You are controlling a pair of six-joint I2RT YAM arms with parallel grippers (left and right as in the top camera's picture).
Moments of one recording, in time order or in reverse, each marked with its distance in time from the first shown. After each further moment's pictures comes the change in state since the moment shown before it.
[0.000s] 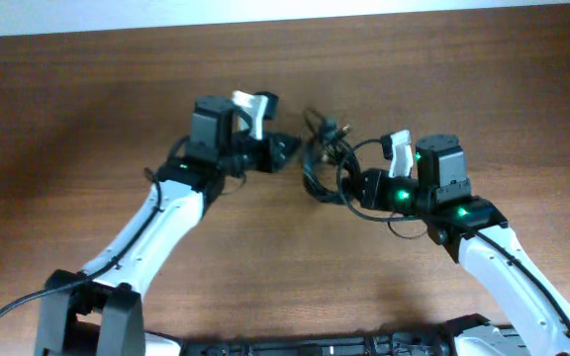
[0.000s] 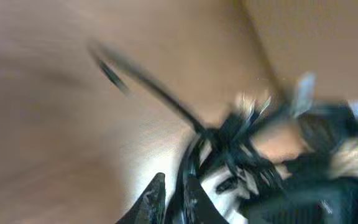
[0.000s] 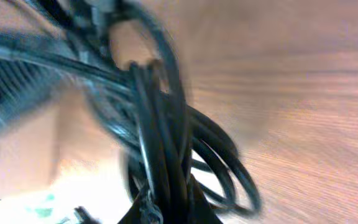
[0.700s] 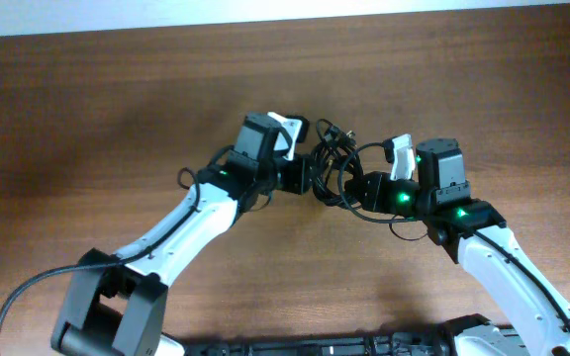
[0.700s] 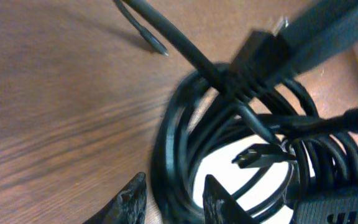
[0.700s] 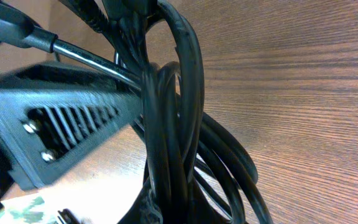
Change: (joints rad) left arm -0.188 0.078 0.006 -0.092 -0.233 0.035; right arm -0.009 0.013 -0.022 0.027 0.001 -0.021
